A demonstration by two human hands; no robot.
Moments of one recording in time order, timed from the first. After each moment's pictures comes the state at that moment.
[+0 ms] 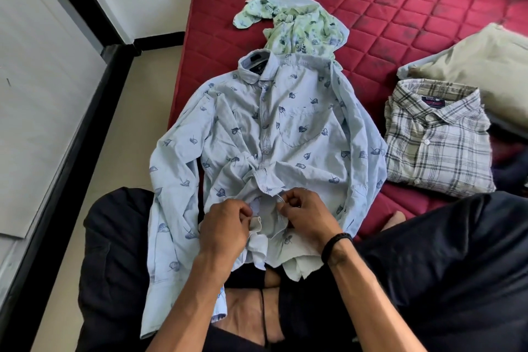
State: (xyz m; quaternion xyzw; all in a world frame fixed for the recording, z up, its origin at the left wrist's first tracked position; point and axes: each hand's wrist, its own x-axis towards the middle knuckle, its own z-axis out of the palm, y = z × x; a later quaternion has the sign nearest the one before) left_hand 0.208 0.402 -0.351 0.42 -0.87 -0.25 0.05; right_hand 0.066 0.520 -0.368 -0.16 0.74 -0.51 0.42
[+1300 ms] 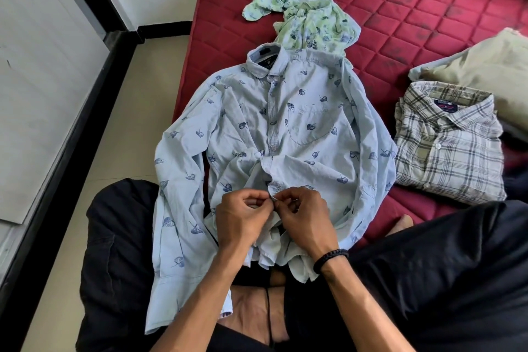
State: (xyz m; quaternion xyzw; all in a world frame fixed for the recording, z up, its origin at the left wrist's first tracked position) left_hand 0.187 0.417 -0.348 0.49 -0.70 -0.49 0.19; right_hand 0.087 0.514 -0.357 -0.26 0.83 -0.45 0.22
